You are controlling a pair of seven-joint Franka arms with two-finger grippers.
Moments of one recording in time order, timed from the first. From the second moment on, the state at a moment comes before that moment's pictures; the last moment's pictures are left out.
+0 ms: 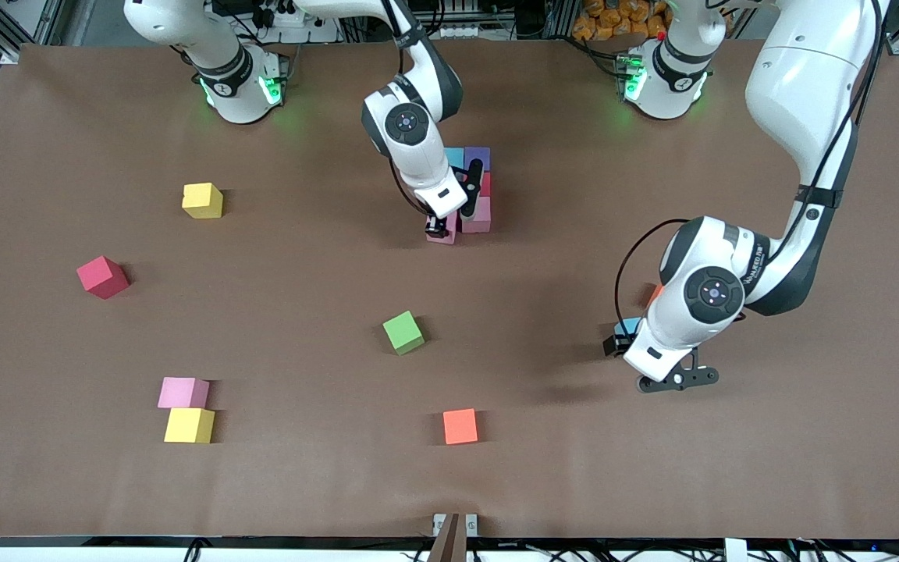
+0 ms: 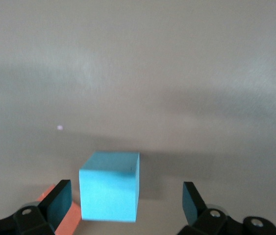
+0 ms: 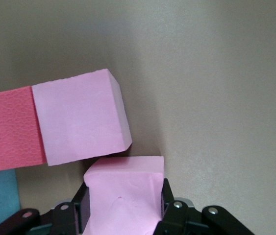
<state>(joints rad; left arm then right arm) -0.04 0.63 -0.31 -1.58 0.24 2.12 -0.57 1.36 0.54 -0.44 -2.00 0.57 2.54 -0.85</state>
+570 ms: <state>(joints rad) -0.03 0.63 -0.31 -1.66 0.22 2.11 -0.57 1.36 0.53 -0.41 -2.00 0.57 2.56 -0.83</state>
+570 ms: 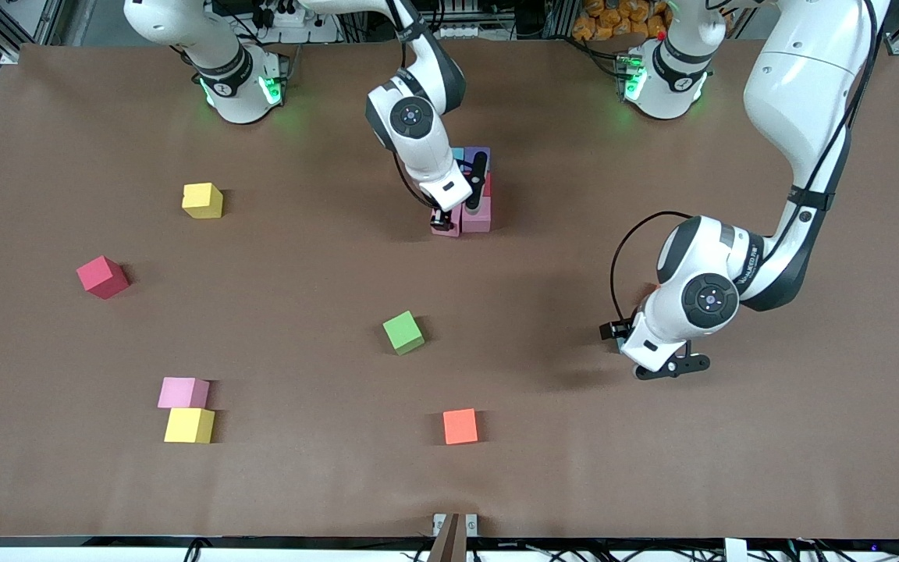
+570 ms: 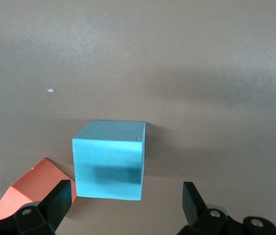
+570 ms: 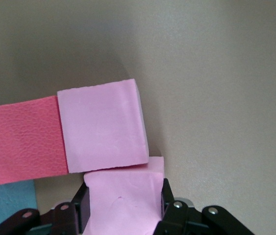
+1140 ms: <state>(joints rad) -0.02 0.63 -0.31 -1.68 0.22 2.11 -0.56 1.36 0.53 -0.40 -2.01 0.57 2.58 -0.80</state>
